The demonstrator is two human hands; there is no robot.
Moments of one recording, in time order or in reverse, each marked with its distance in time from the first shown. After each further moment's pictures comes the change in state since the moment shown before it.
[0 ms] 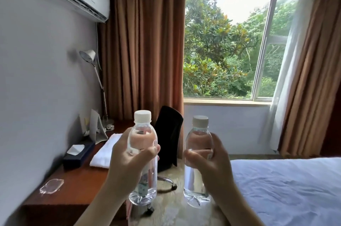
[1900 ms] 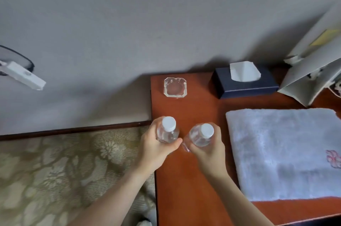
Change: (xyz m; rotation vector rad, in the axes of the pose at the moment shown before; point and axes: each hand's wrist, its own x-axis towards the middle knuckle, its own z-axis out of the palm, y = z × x) left_hand 0.134 -0.675 -0.230 0.584 1.302 -0.745; right_hand 0.193 0.688 0.541 0.061 -1.390 0.275
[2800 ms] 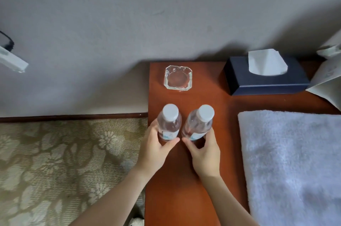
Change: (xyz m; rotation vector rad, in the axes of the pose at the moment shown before) left_hand 0.033 -0.104 0.048 0.192 0.024 0.011; right_hand 0.047 0.102 0.037 -0.151 -0.072 0.071
